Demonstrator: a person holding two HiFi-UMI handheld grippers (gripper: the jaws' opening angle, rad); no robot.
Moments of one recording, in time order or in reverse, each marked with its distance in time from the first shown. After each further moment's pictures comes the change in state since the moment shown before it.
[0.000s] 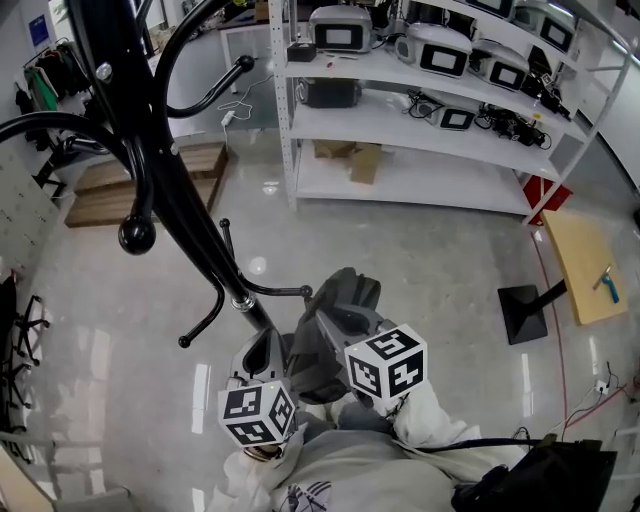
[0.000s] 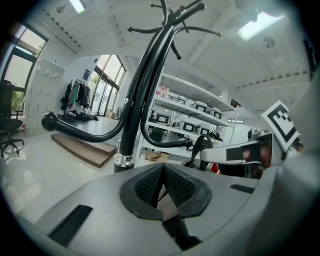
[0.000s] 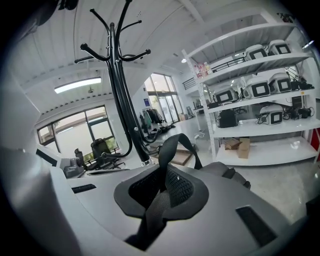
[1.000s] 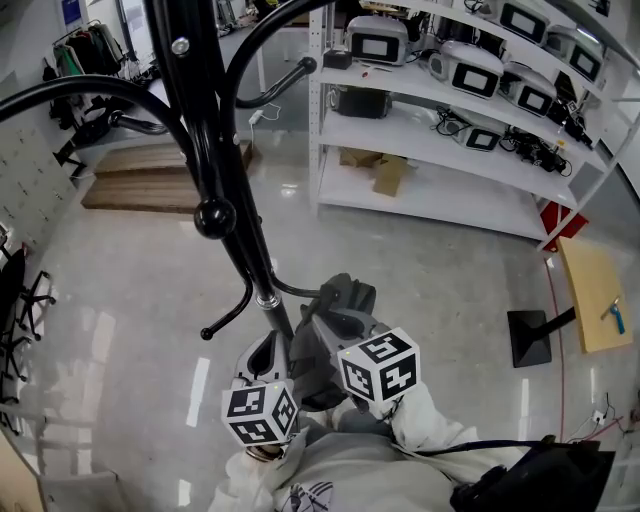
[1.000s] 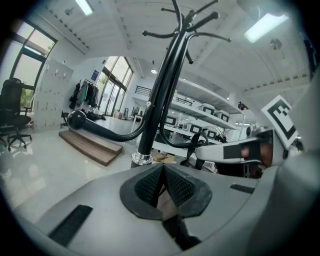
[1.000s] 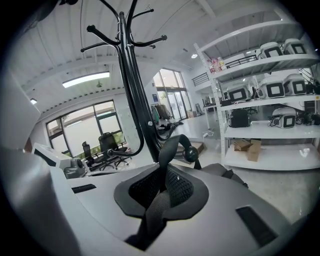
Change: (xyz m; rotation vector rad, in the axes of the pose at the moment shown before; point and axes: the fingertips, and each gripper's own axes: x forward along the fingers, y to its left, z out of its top) left arm -0.013 0.033 -0.001 -0.046 -0.014 0.066; right arm 0.035 0.040 0.000 -0.063 0.047 0.082
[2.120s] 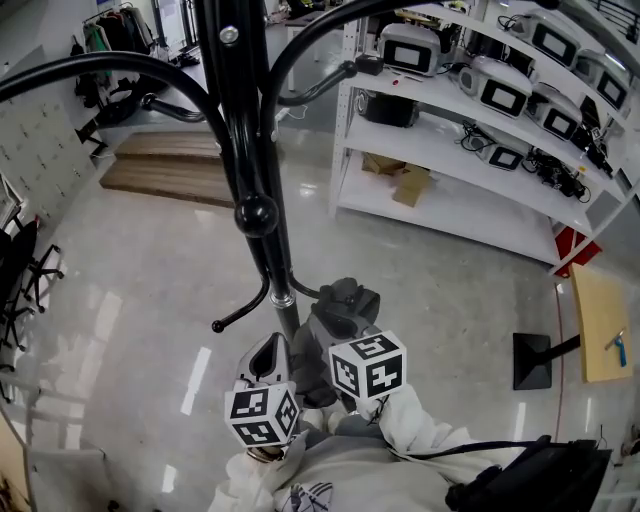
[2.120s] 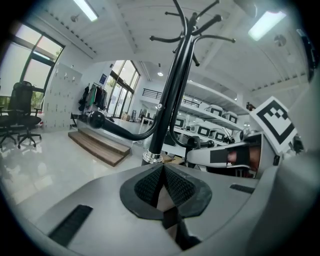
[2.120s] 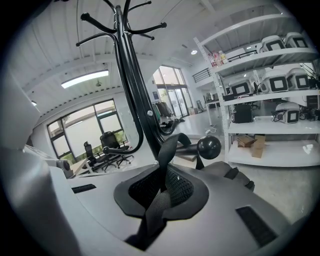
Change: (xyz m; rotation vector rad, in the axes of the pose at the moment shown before) left arm -0.009 0.016 -0.003 -0.026 -0.025 0.090; right arm 0.034 0.008 -0.012 0.022 0.031 0.023
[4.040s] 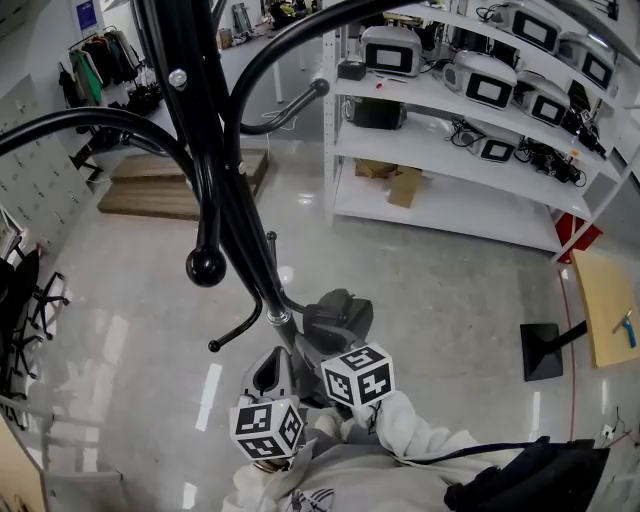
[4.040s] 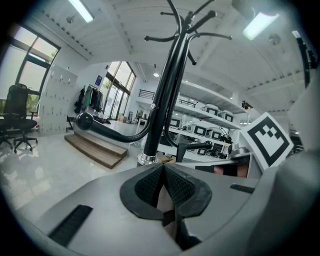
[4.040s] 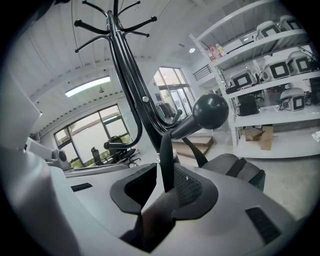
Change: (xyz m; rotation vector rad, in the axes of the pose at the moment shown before) left arm 0.000 -0.009 0.000 0.035 -0.013 -0.031; right arm 0.018 0.006 -0.027 0.055 -0.019 0.086
